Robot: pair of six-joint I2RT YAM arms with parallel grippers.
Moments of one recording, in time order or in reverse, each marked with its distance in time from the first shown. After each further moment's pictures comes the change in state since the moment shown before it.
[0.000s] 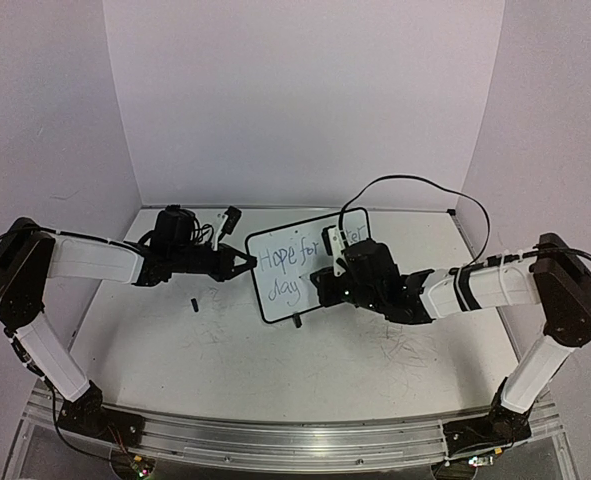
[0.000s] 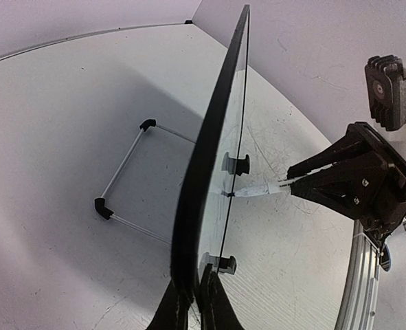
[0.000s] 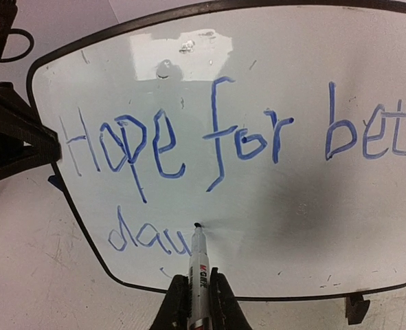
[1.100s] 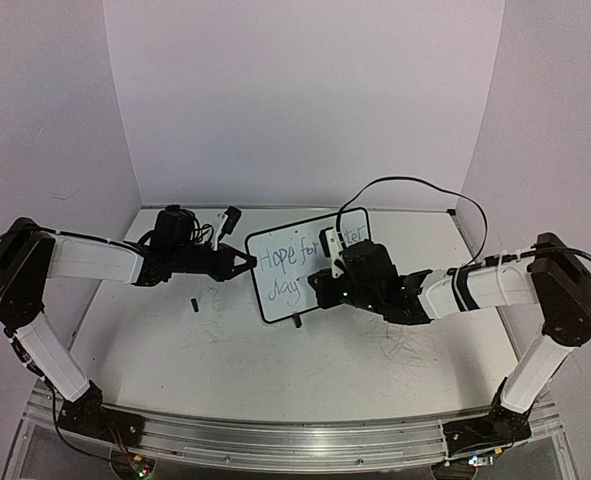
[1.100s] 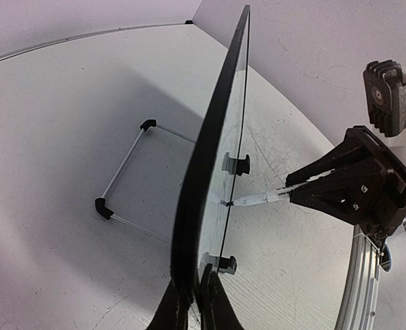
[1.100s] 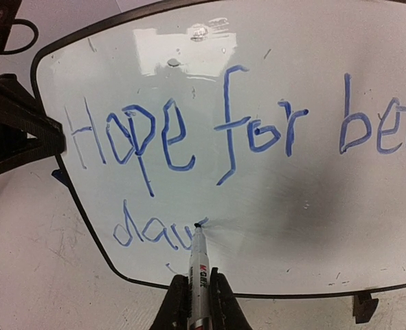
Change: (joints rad) left arm 0.001 -0.001 0.000 0.000 -0.001 0.000; right arm 0.001 0.011 0.005 -0.004 -0.019 0.002
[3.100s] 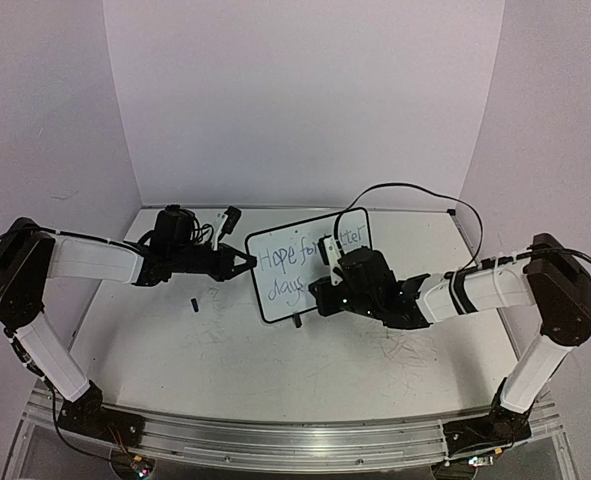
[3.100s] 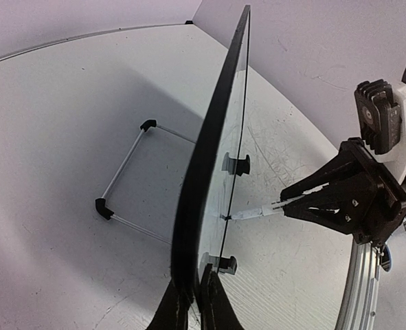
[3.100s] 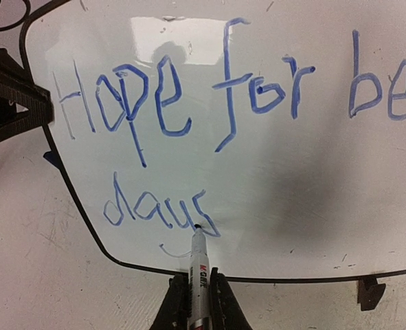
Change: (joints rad) left arm 0.000 0.000 0.000 0.000 0.000 0.001; right arm 0.013 0.011 -0.020 -0.014 0.007 0.005
